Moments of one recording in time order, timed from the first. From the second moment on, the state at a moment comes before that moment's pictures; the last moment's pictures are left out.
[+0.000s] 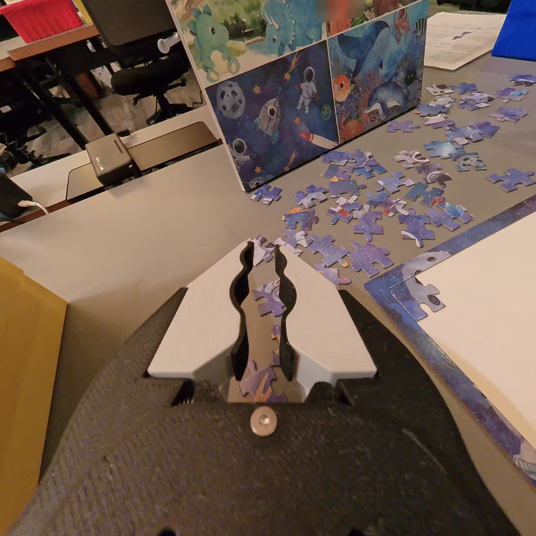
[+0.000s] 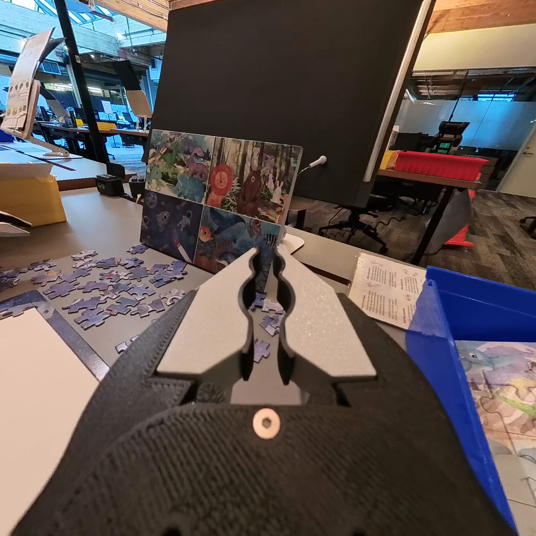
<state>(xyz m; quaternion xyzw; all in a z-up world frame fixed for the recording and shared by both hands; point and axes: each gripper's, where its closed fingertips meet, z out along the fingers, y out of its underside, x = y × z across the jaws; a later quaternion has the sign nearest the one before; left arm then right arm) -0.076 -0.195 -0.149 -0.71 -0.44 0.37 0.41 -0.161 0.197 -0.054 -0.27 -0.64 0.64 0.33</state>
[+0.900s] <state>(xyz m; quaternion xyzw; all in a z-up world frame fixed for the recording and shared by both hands) -0.076 -0.193 -0.153 -0.71 -0.44 0.37 0.41 -0.160 0.183 -0.063 -0.26 -0.66 0.63 0.32</state>
